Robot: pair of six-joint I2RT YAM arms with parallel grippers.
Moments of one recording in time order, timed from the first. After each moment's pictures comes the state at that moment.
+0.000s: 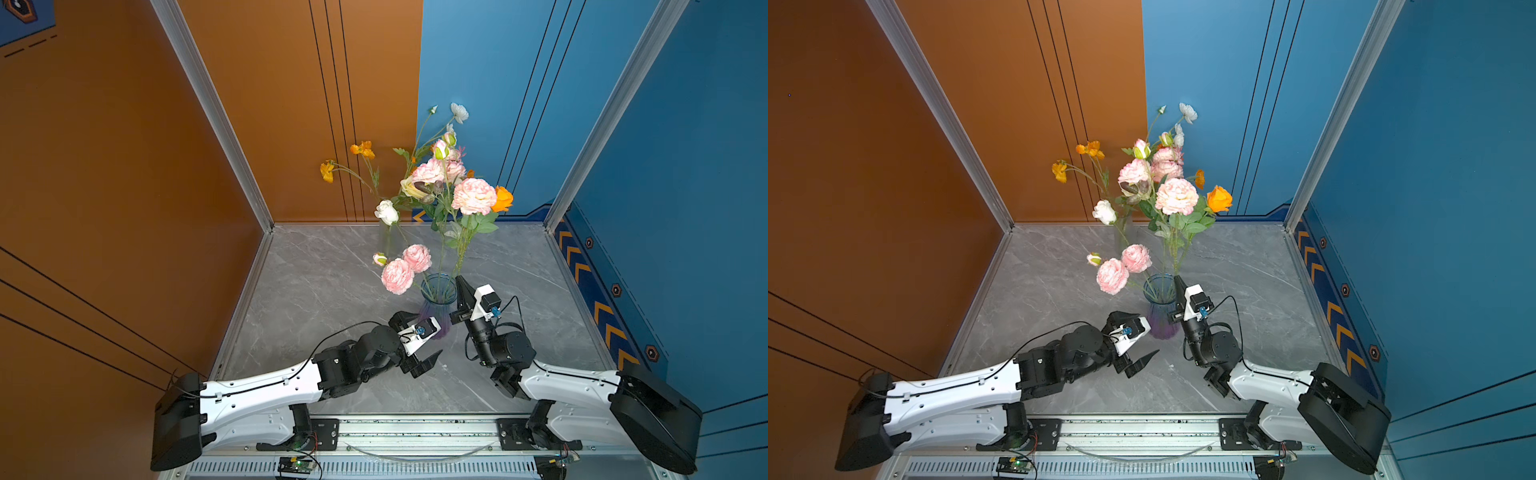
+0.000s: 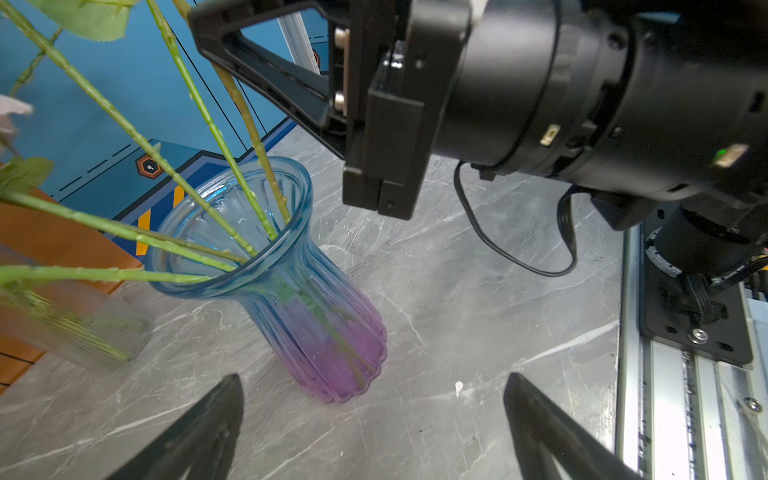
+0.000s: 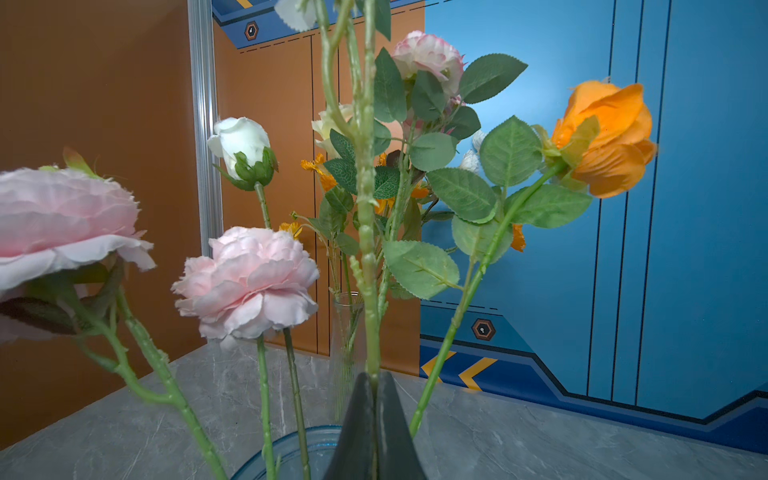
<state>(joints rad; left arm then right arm) -1.15 1.08 0.68 0.04 -0.21 0.15 0.88 1.20 0.31 1.31 0.49 -0.18</state>
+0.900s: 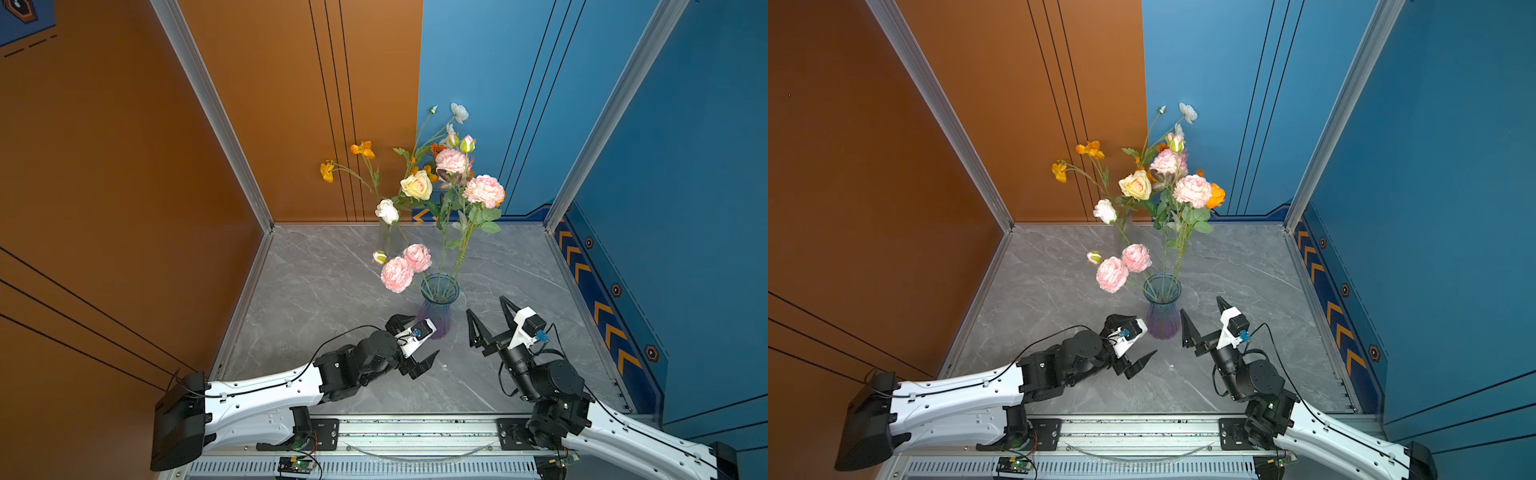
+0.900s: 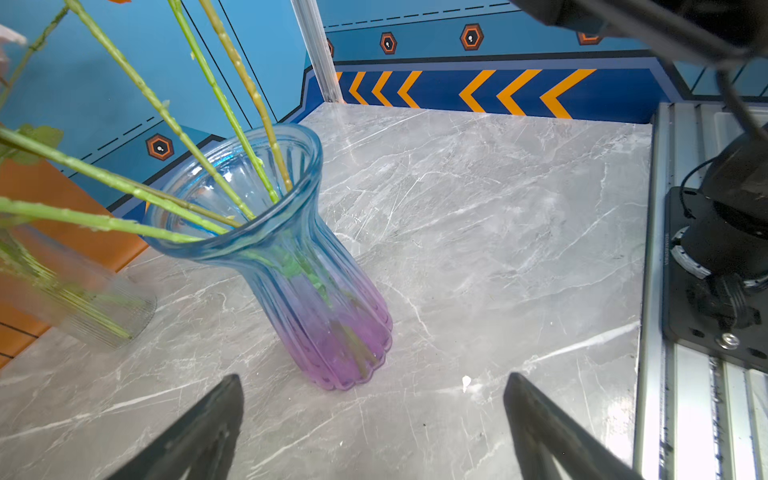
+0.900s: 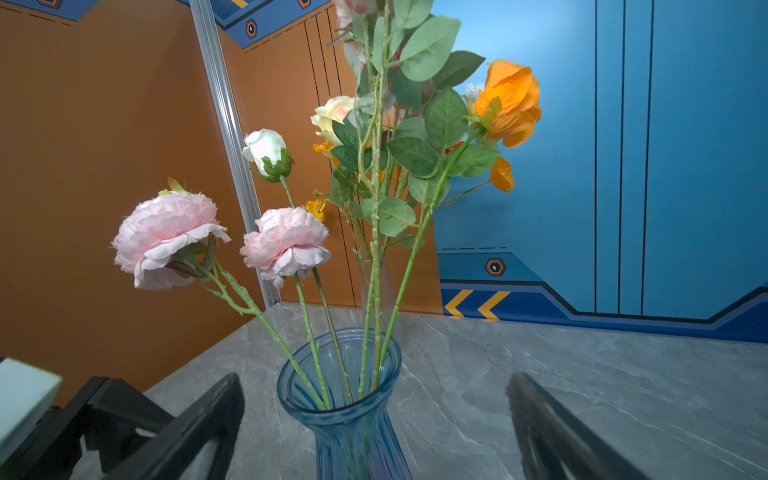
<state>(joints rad) -1.15 1.07 0.60 0.12 -0.26 0.11 1.02 0.37 0.22 0.39 0.59 0.04</state>
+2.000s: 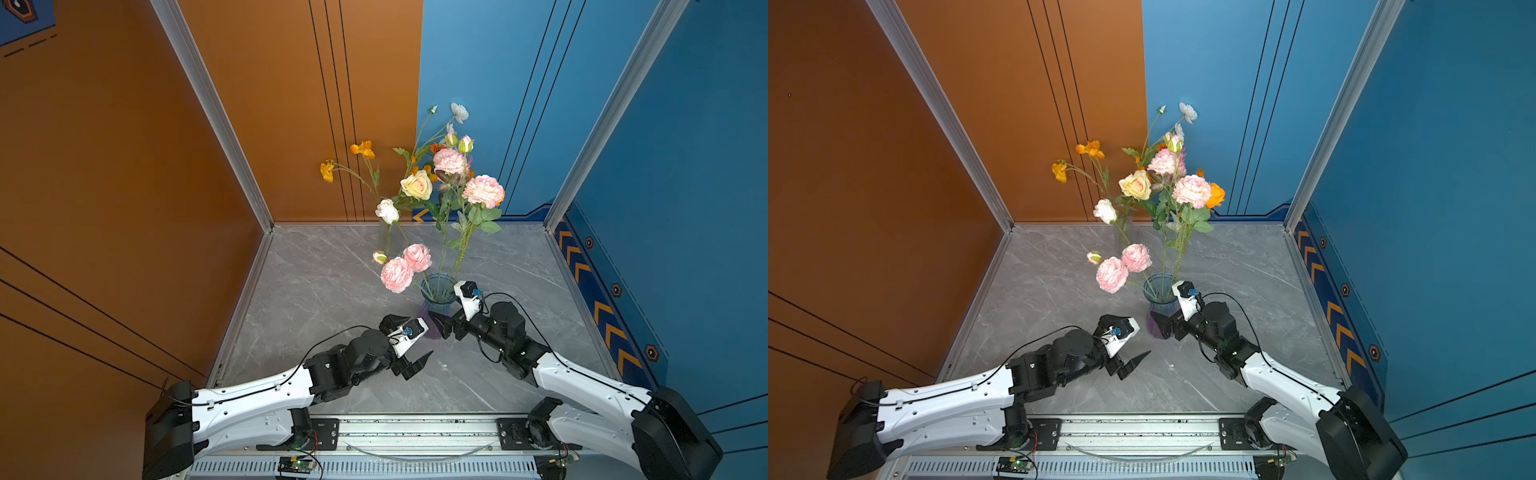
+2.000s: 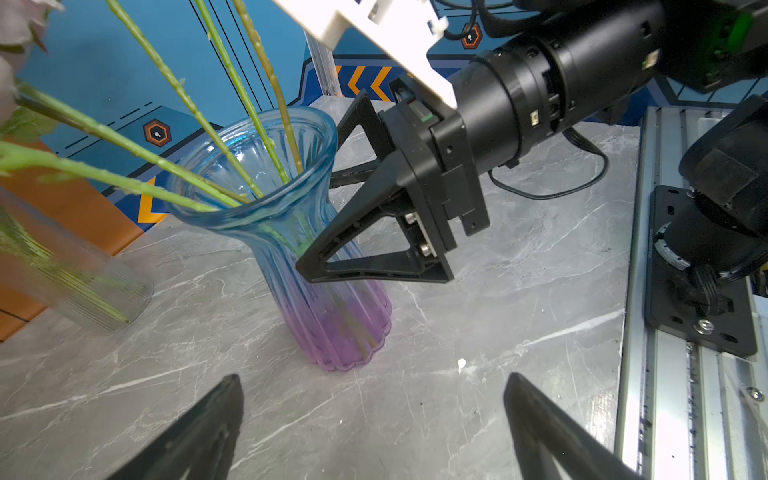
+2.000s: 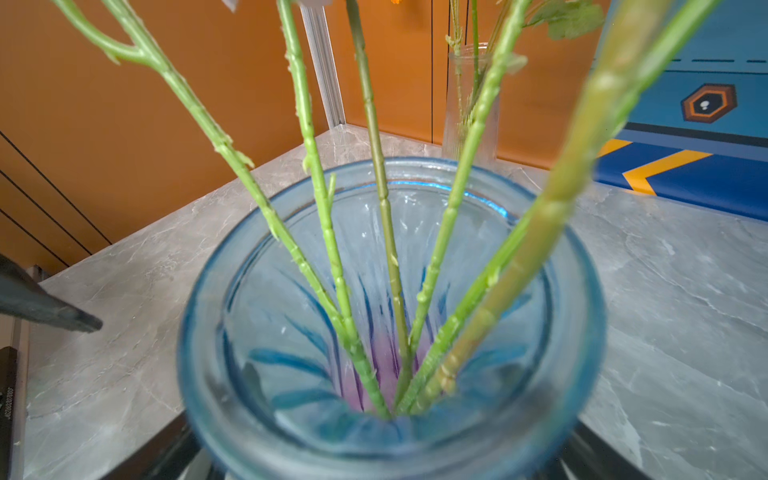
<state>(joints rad) -1.12 0.98 0.58 0.04 -0.20 0.10 0.61 1.11 0.41 0.48 -0.19 0.10</state>
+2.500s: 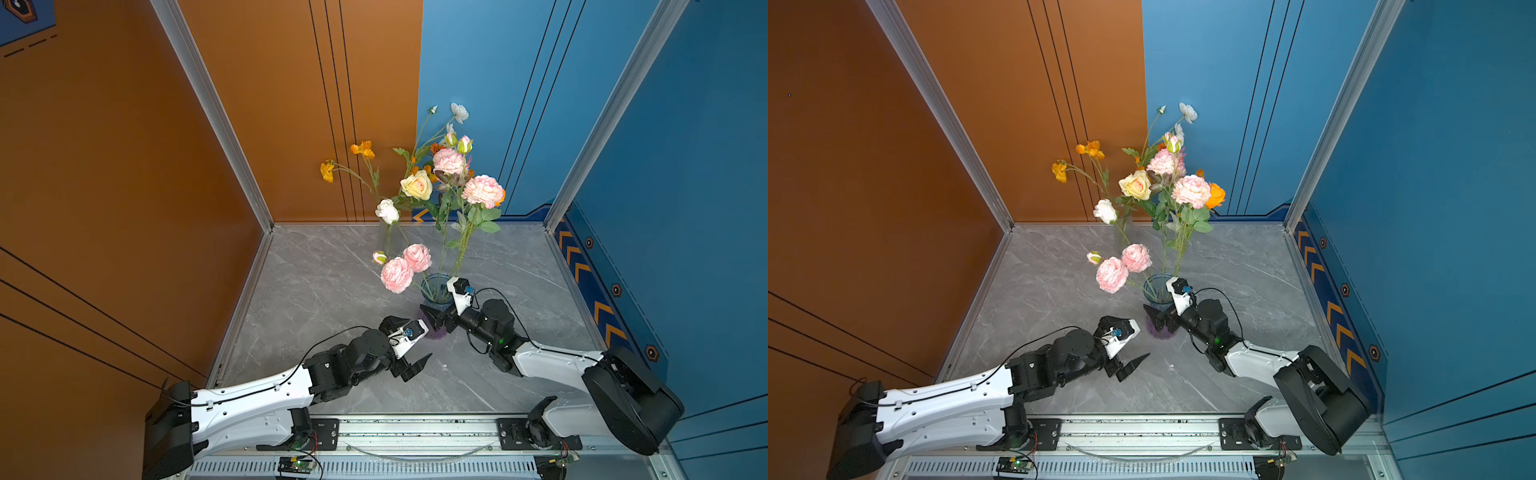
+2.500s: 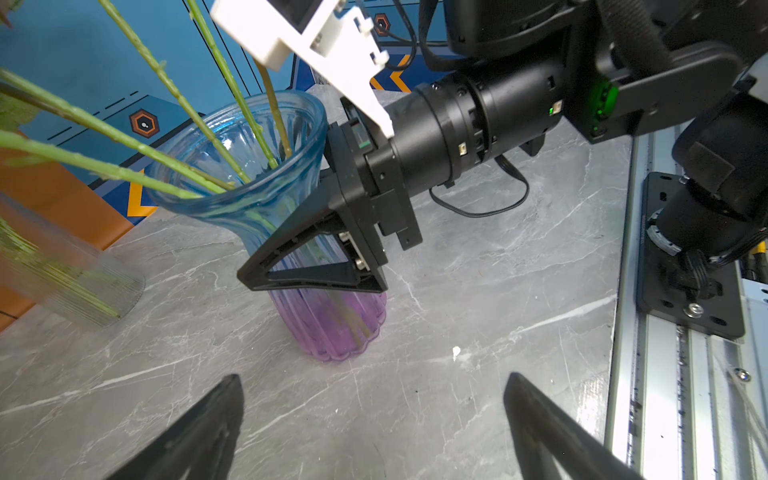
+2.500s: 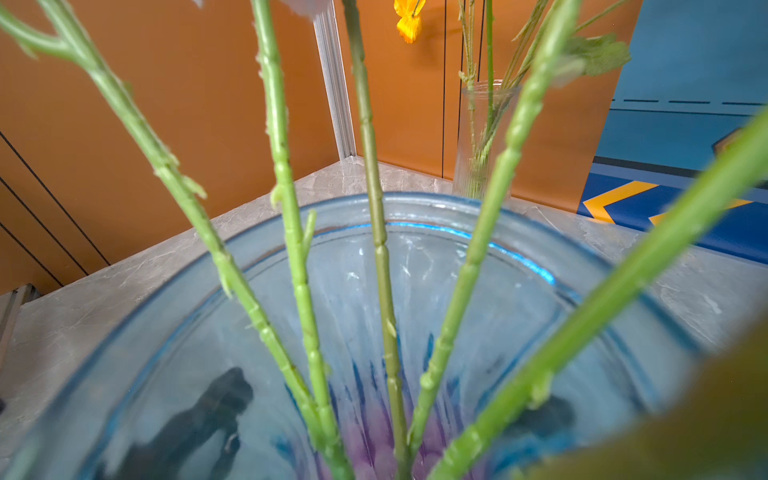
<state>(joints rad) -1.12 0.98 0.58 0.01 -0.18 0.10 0.60 1.39 0.41 0.87 -0.22 0.09</state>
